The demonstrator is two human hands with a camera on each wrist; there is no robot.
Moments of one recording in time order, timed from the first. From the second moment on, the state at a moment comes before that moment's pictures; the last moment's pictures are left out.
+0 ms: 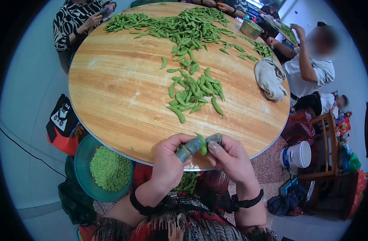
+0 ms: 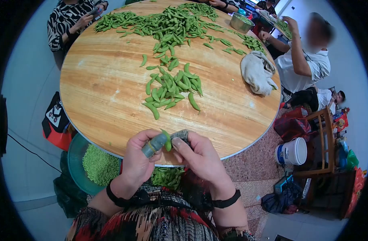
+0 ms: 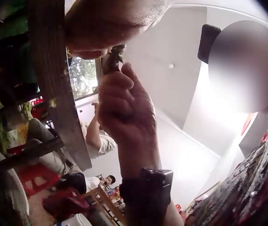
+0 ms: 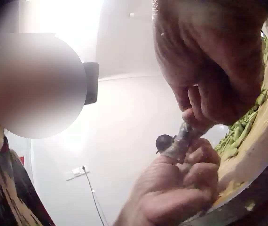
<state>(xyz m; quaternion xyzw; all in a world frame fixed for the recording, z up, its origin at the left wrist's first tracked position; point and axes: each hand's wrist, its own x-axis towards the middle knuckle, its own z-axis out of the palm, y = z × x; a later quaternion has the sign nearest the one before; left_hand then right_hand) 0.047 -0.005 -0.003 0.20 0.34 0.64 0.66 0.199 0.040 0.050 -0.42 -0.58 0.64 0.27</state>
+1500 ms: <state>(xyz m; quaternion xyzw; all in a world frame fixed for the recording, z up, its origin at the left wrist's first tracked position) 0.013 -0.002 -0.006 0.31 0.39 0.63 0.59 0.183 0.087 0.044 -0.45 -0.80 0.37 0.13</state>
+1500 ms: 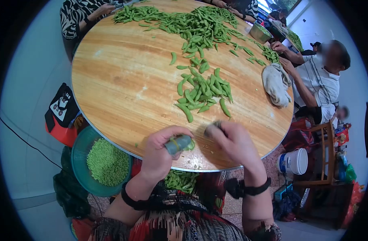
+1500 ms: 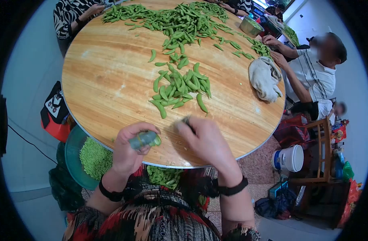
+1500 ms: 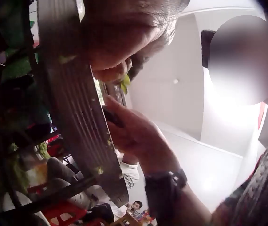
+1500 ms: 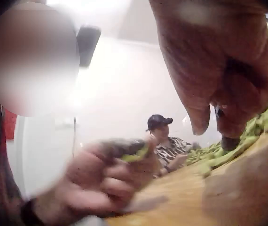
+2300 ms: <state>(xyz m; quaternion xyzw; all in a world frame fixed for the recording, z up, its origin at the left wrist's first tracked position) 0.047 -0.001 -0.003 0.06 0.26 0.68 0.68 0.174 0.034 0.032 -0.40 -0.66 0.52 0.36</state>
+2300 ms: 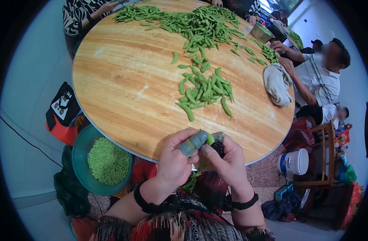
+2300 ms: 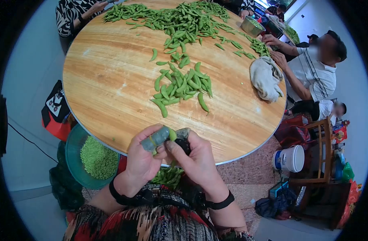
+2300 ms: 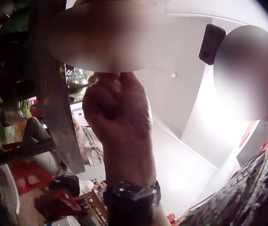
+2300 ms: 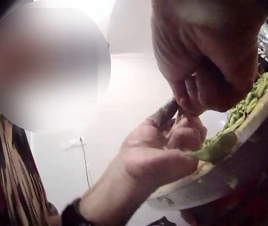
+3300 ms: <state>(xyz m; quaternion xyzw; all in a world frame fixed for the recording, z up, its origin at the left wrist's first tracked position) 0.047 -0.005 0.005 0.33 0.38 0.64 0.58 0.182 0.028 0.018 -0.37 -0.48 0.73 0.31</state>
